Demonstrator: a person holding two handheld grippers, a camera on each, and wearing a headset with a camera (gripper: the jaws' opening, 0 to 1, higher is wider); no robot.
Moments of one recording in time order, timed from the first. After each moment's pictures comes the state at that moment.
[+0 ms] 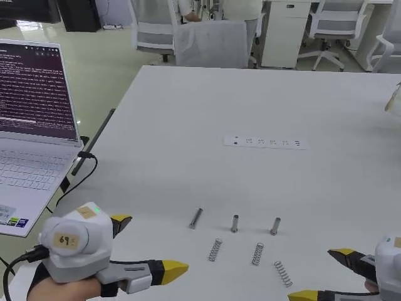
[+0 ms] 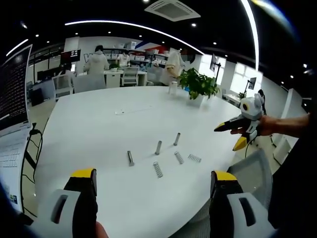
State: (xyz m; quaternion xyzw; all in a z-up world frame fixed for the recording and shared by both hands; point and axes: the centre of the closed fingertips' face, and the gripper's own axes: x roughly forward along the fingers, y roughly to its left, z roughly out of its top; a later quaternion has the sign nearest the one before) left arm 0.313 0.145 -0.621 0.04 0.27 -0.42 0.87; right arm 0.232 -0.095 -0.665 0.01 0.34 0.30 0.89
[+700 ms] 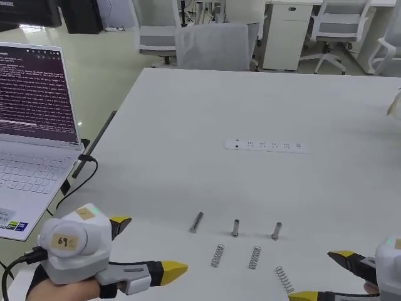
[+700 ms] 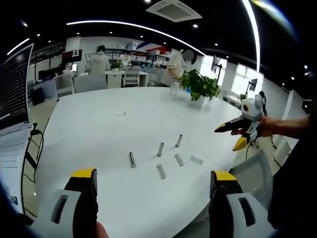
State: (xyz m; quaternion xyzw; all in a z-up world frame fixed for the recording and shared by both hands) left arm 0.320 0.146 -0.620 0.04 0.27 -0.41 0.87; right arm 0.240 -0.096 -0.663 0.02 0.33 0.30 0.89
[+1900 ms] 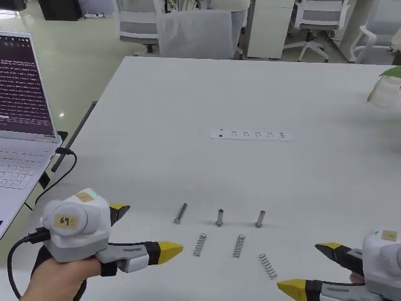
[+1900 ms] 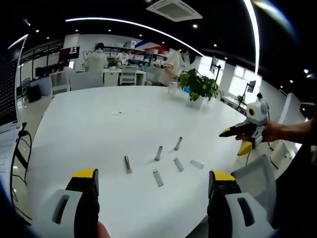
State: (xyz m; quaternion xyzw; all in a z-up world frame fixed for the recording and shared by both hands) left arm 0.343 0.119 -0.634 0.03 0.27 -0.43 0.86; right arm 0.234 -0.107 -0.667 0.03 0.34 0.28 0.90
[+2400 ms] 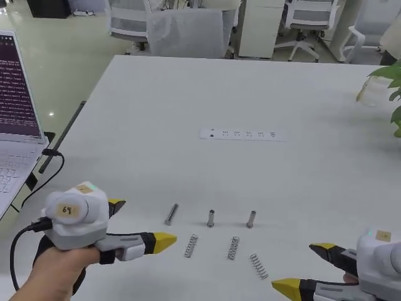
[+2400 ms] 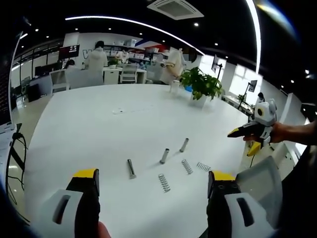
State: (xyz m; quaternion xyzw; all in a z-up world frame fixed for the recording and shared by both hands) left arm 0.372 0.107 -0.651 0.03 0.28 -0.43 0.86; right arm 0.235 -0.118 -0.665 0.04 0.34 0.26 0.90
